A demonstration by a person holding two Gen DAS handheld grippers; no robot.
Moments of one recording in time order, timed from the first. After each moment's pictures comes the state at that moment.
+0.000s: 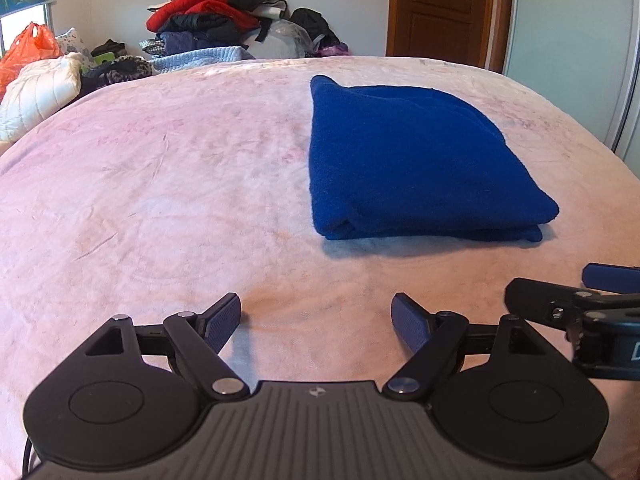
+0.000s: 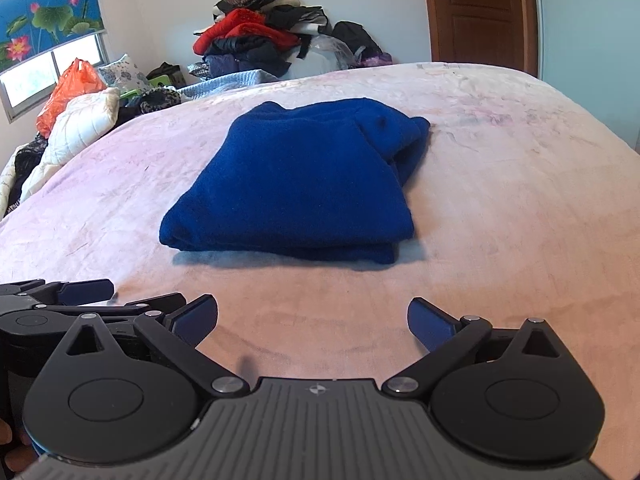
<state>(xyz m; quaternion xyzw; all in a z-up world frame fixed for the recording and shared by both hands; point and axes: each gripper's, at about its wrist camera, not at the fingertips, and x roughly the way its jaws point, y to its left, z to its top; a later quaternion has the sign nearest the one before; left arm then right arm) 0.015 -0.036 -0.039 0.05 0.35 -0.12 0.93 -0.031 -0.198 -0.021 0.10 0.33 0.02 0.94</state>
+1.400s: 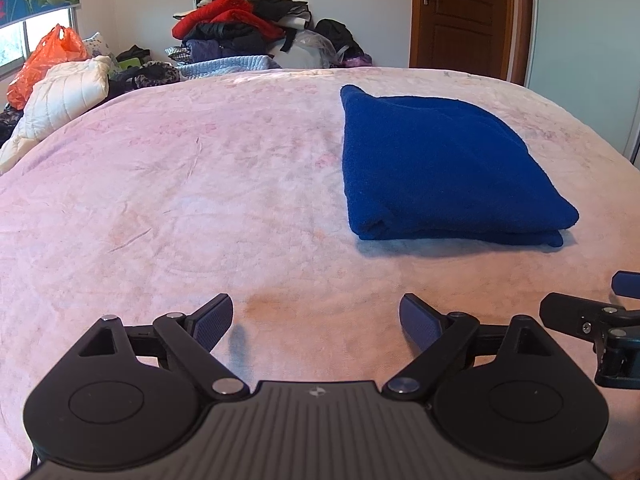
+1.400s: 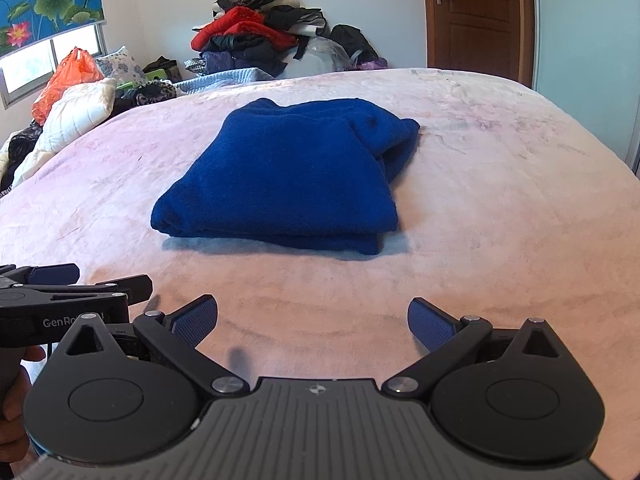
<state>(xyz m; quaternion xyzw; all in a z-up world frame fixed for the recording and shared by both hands) 0.005 -0.024 -0.039 0.05 0.33 -0.09 0.94 -0.038 -0.194 -0.025 0.06 0.33 0.01 0.94</state>
